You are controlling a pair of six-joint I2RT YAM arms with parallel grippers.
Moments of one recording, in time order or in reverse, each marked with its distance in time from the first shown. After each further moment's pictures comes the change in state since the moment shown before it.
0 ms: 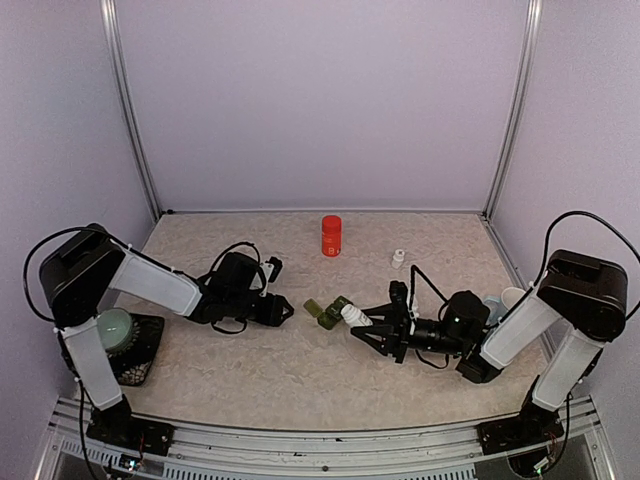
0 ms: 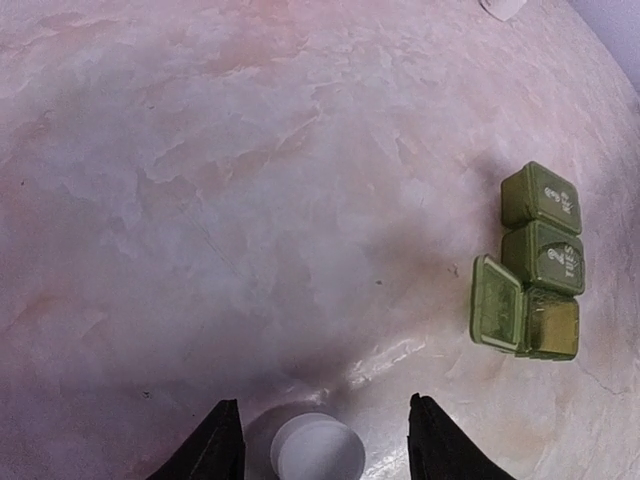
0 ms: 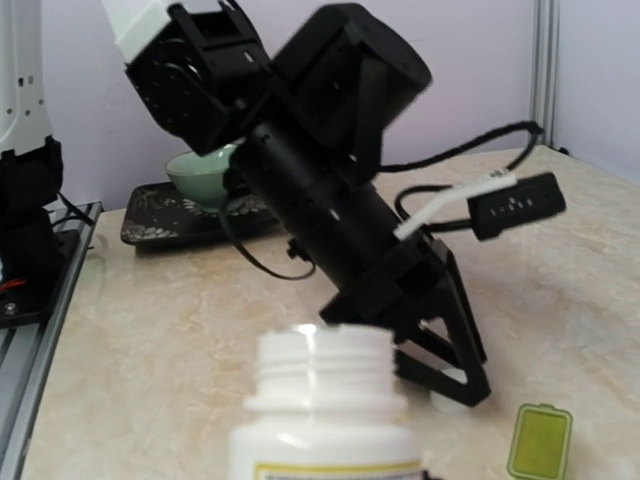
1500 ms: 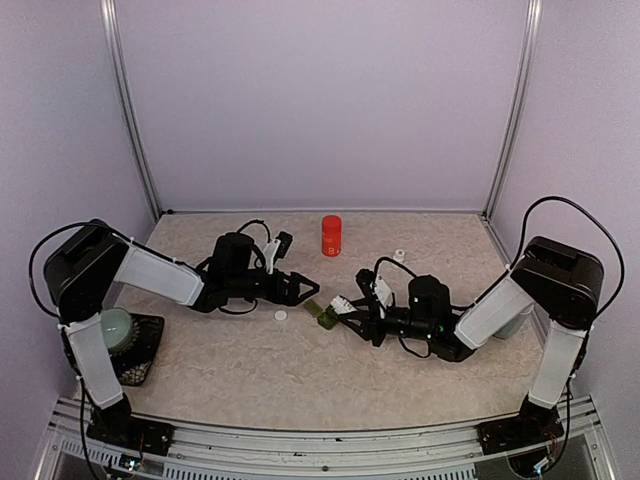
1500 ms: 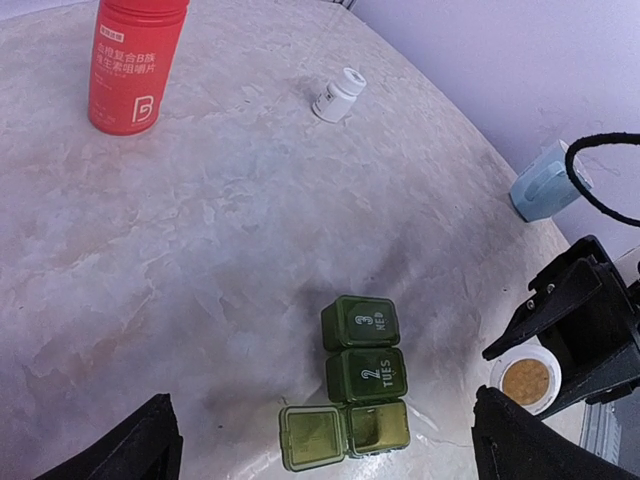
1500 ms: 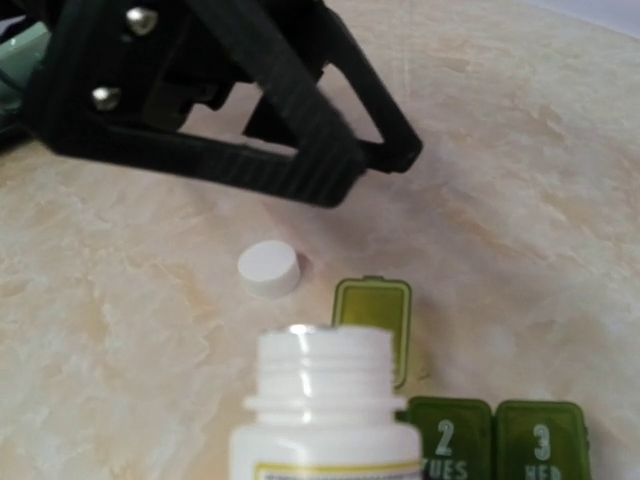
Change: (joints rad) left arm 0.047 0.030 0.079 0.229 0.319 -0.031; right arm -0.041 0.152 0.242 -0.374 0.185 -0.019
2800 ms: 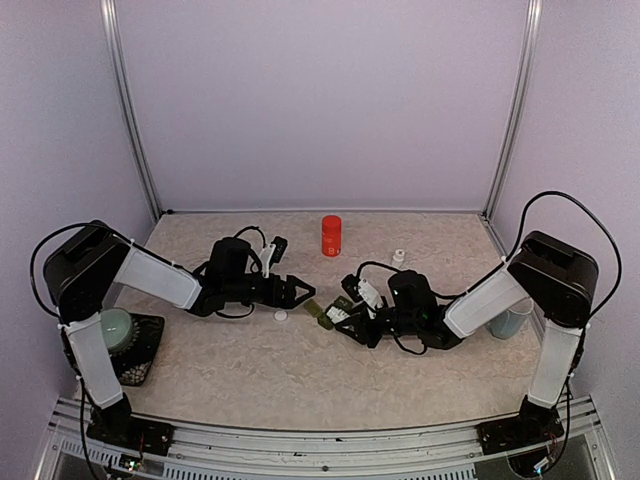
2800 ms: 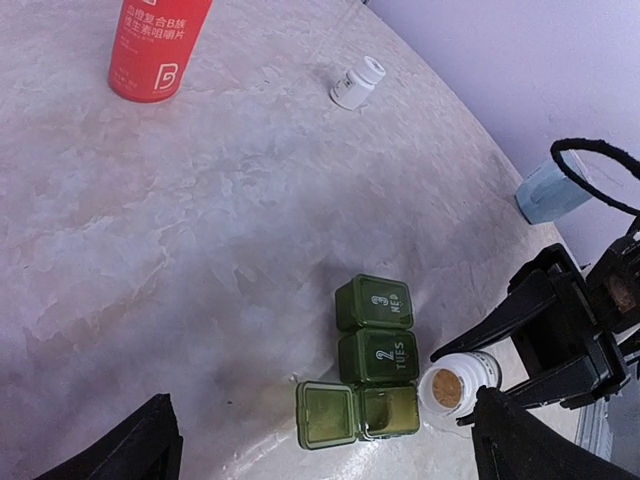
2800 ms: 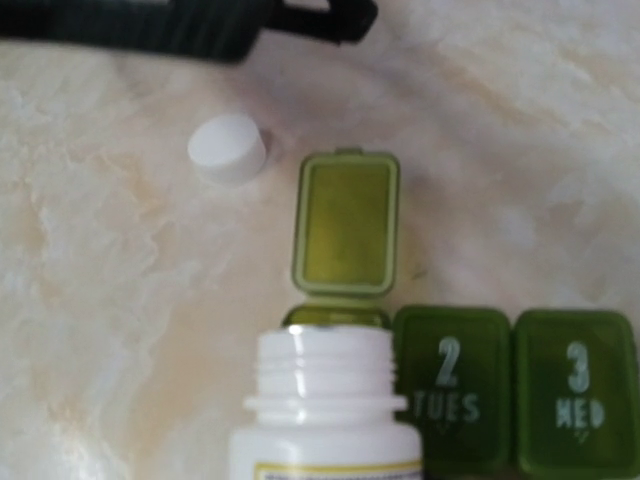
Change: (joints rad) left arm 0.011 0.000 -0.044 0.026 0.002 -0.048; right arm -0.001 0.029 0.140 -0.346 0.011 -0.016
